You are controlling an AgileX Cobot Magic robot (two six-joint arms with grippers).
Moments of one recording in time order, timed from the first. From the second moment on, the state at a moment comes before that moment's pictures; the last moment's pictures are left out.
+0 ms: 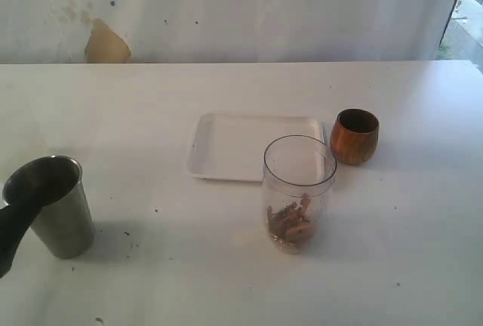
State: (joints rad) left arm 0.00 0.83 0.00 0.64 -0.57 -0.59; right arm 0.00 0.00 -0.01 0.00 0.34 -0.03
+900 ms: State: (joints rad) left arm 0.00 1.49 -0.06 0.51 -0.94 -0.21; right arm 0.00 0.00 -0.01 0.00 0.34 -0.03
